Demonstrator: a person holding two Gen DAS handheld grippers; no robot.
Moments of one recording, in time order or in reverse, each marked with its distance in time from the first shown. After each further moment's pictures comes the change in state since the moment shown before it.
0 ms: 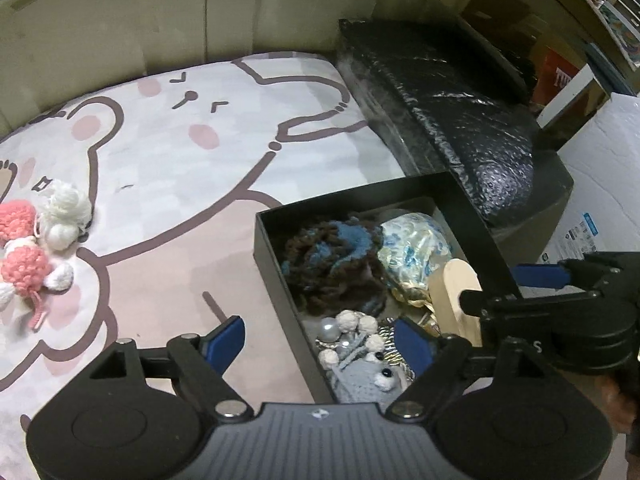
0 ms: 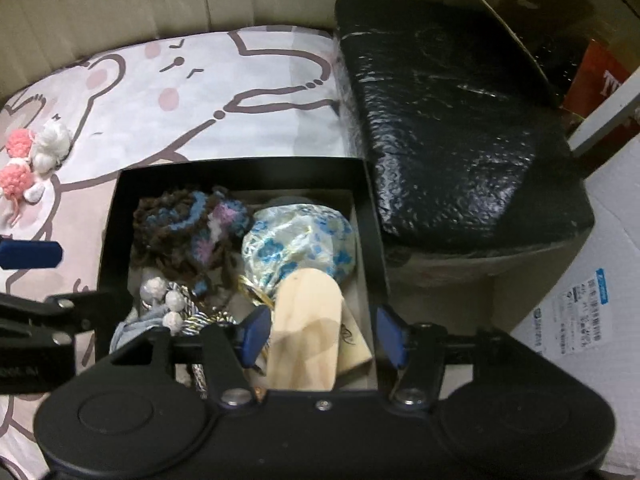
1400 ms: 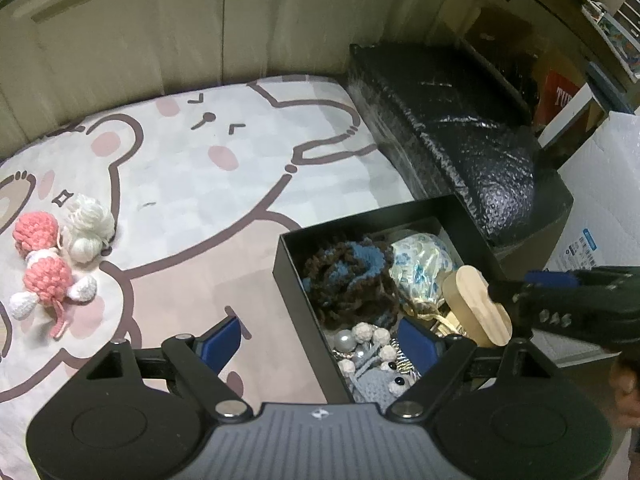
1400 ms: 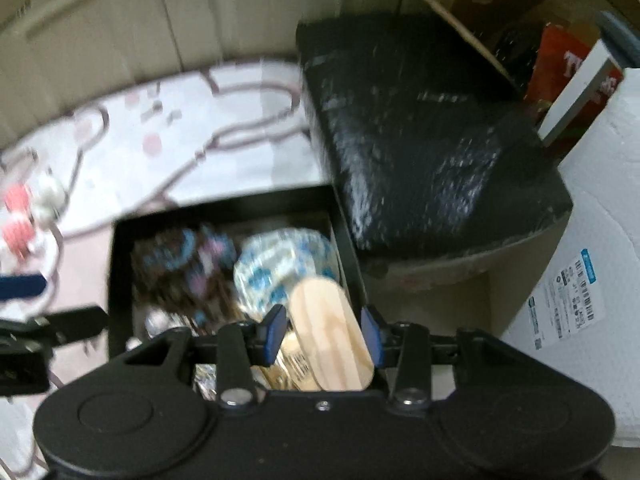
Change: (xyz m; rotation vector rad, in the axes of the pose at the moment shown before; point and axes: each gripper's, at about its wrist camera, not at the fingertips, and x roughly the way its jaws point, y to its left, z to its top) left arm -0.023 0.010 0.001 0.026 -0.047 0.016; right arm -0.021 -0.019 0.000 0.073 -0.097 0.046
